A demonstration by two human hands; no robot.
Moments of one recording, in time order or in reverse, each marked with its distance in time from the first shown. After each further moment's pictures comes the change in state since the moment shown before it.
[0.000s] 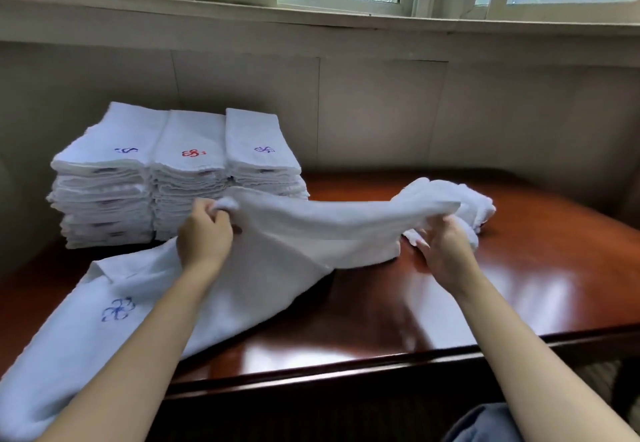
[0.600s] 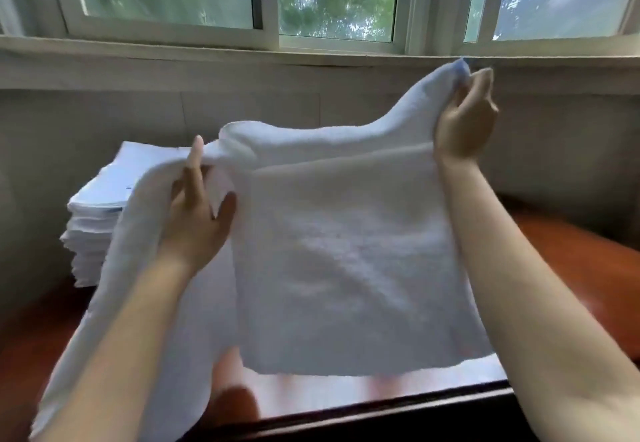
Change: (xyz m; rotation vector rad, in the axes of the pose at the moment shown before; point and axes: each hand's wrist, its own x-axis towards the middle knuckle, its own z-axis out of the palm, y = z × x) left_hand 0.033 0.049 -0.058 -0.099 -0.090 0.536; right_hand 0.055 -0.176 0.082 -0.625 0.697 -0.810
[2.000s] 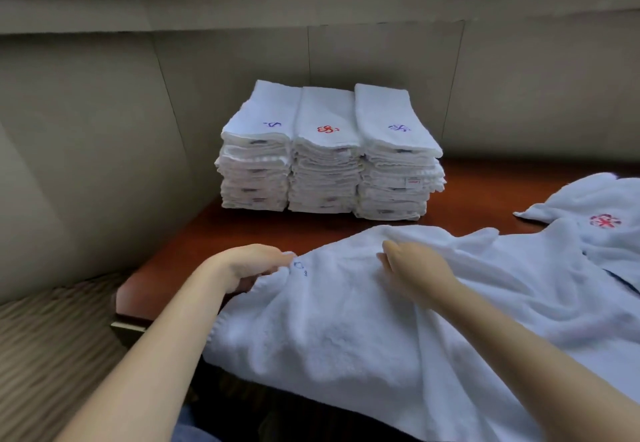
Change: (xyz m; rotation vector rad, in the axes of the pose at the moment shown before) left_hand -0.092 -0.128 -0.068 -0.176 -0.821 -1.170; right_hand -0.296 0.017 0.068 -0.439 -1.370 -0.590
